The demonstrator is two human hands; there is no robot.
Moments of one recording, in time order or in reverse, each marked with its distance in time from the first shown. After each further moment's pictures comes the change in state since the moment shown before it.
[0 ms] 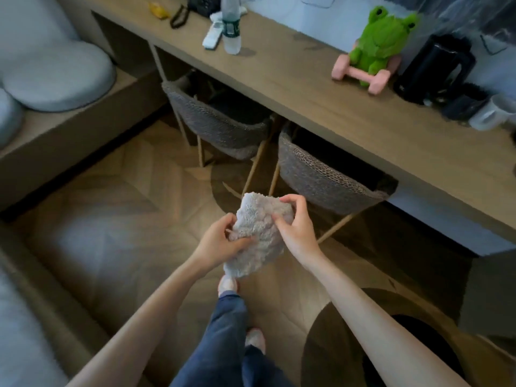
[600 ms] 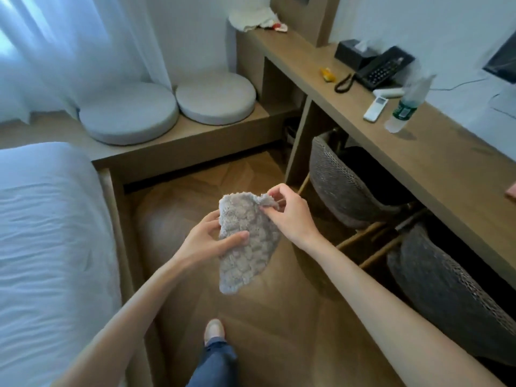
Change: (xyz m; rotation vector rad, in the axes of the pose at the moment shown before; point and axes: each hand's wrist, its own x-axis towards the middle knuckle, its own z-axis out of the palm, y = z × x) left_hand -0.033 -0.123 -0.317 -0.253 0.388 -0.042; right_hand 0.106 -0.181 0.323 -0.274 -0.475 -0.442
